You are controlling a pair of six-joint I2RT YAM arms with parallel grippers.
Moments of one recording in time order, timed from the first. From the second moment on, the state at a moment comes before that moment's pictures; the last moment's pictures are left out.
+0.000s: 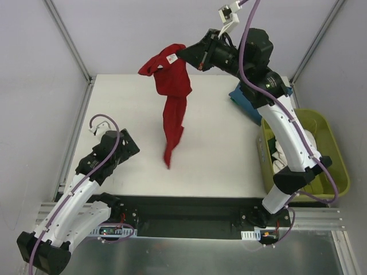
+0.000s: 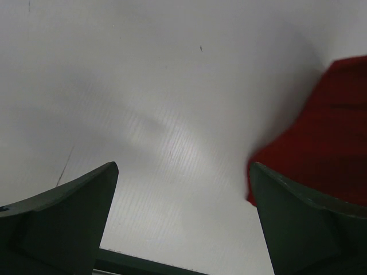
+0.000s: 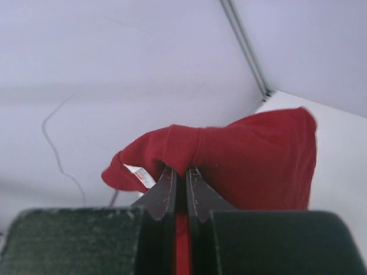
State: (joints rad) left arm -0.38 0.74 0.69 -0.75 -0.35 -0.79; right arm 0.64 1.70 2.23 -0.42 -0.39 0.58
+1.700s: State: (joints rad) left arm -0.11 2.03 1.58 -0.63 -0.11 -0.58; right arm 0.69 1.90 1.48 -0.71 0.49 0.43
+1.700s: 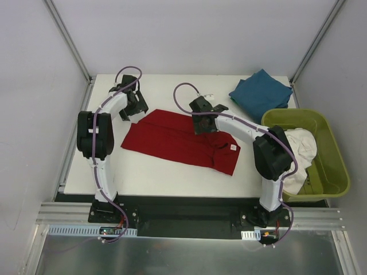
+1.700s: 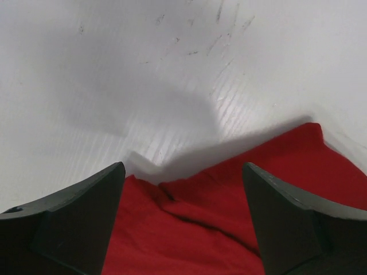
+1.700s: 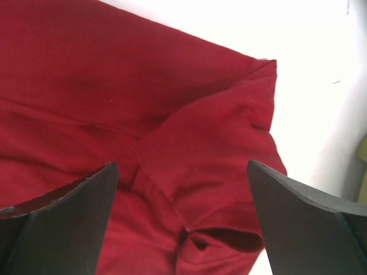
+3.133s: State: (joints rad) left arm -0.10 1.75 1.28 -0.51 0.13 -0.56; right arm 0.64 1.47 1.18 -0.53 0.36 0.42
